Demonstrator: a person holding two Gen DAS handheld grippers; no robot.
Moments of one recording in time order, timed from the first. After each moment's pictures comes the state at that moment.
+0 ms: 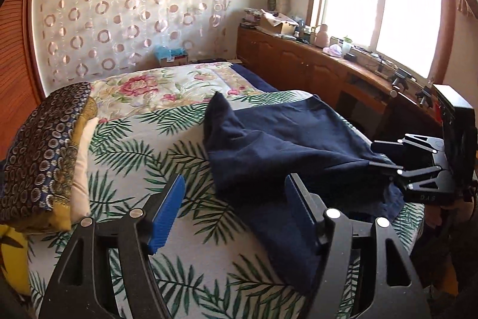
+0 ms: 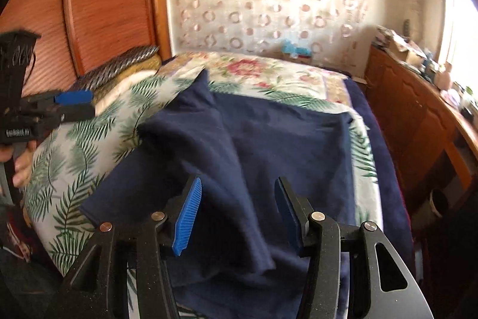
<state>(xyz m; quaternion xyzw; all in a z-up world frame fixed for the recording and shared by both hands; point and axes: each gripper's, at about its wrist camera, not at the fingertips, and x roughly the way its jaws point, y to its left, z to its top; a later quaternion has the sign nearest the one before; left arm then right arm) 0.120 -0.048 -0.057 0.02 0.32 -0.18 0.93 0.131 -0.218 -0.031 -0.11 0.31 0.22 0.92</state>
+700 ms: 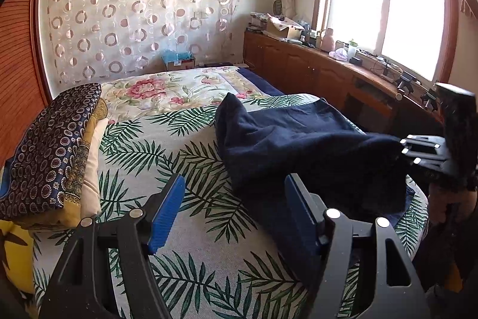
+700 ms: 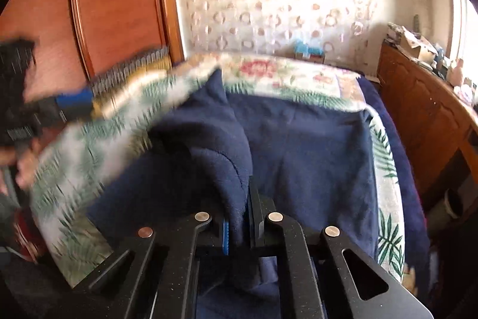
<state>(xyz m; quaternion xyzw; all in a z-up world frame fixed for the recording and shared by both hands) 0.116 -0.034 -0.060 0.01 0.31 -0.17 0.94 0.146 -0.226 -0.026 -0.06 0.29 0.25 0.92</state>
